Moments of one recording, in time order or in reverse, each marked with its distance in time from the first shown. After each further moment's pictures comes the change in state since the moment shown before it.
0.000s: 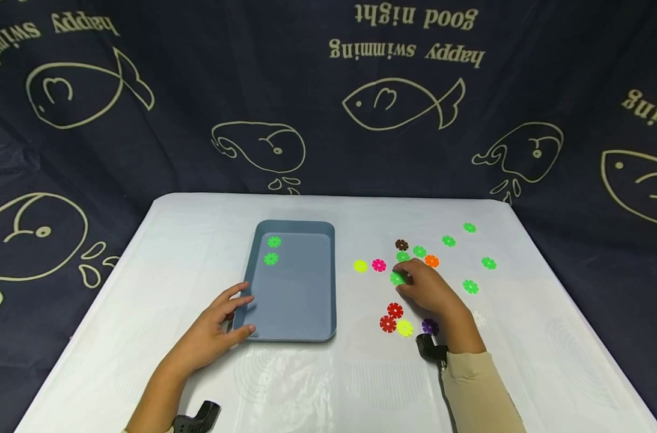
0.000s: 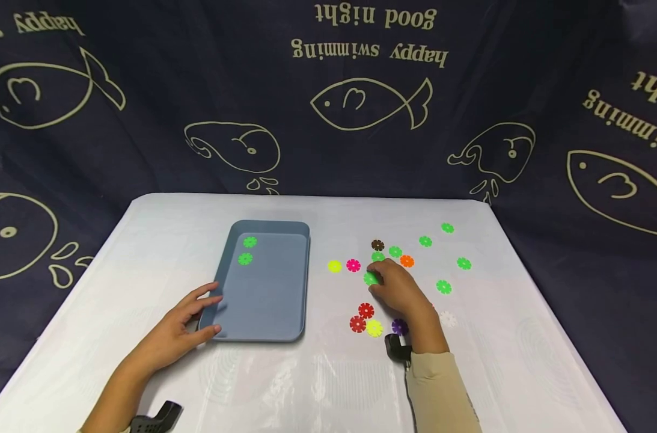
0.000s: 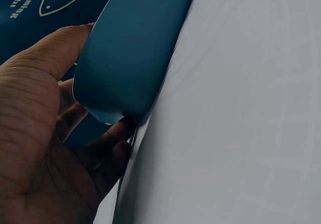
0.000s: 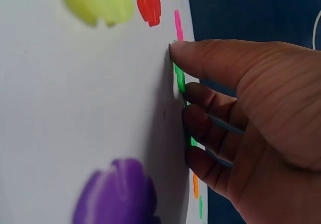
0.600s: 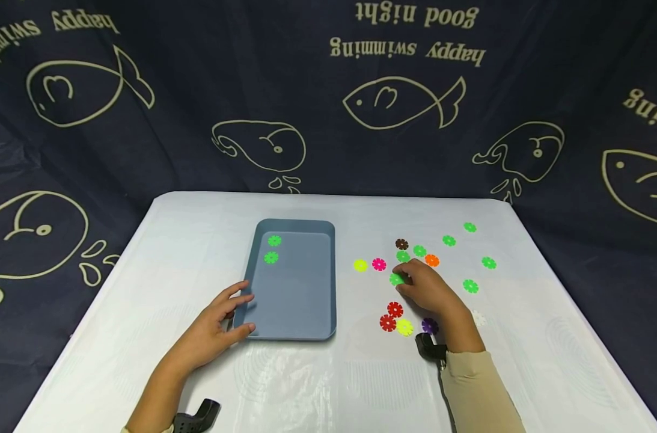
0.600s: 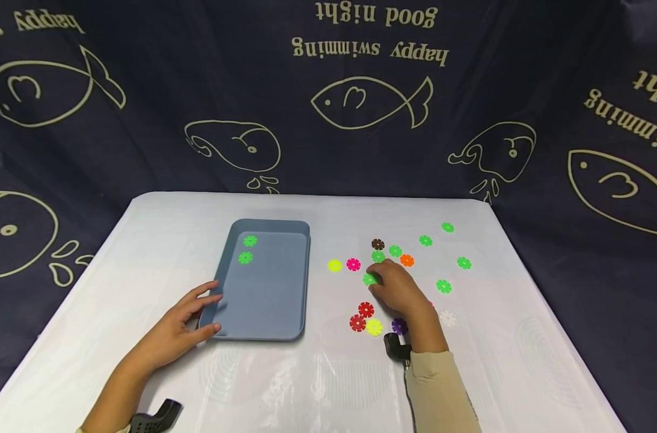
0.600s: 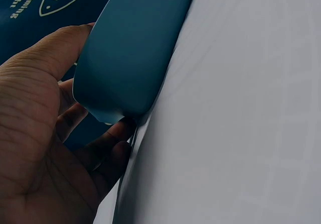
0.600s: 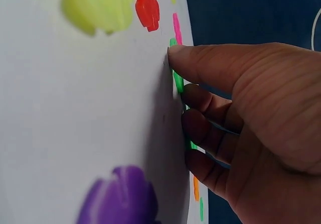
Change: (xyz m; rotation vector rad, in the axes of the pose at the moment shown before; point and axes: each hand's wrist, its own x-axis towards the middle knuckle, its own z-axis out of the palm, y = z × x) left_hand 0.000 0.000 0.000 0.000 -0.001 0.004; right_hand 0.000 0.000 0.001 -0.056 -0.004 -0.037
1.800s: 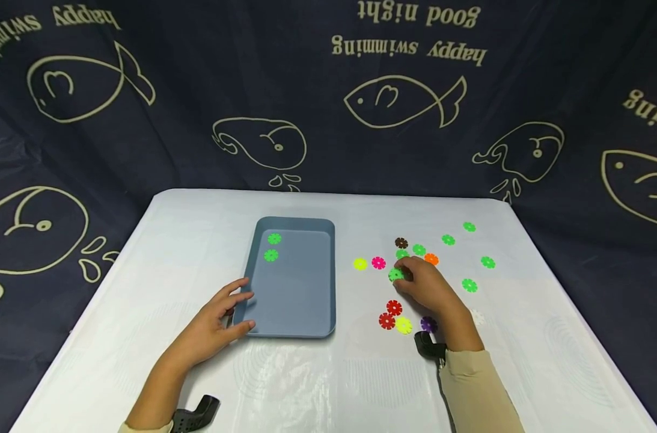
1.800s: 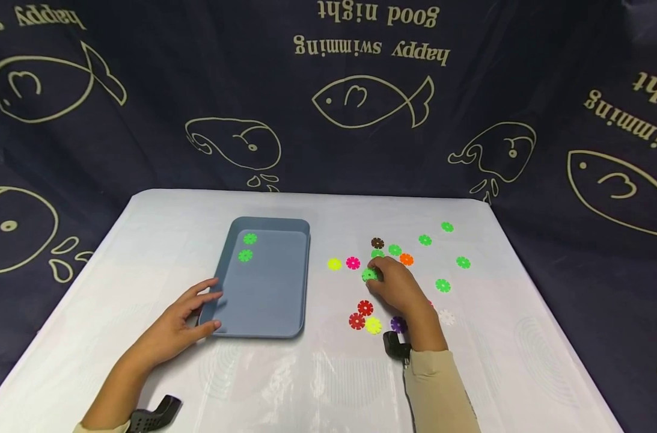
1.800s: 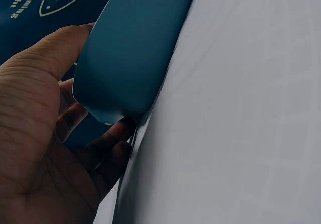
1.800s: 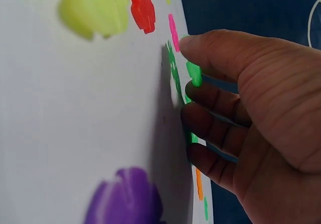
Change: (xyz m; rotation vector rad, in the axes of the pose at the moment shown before) left_hand 0.000 0.001 -0.001 0.013 0.000 0.002; right_hand 0.002 0.000 0.001 0.057 0.054 0.063
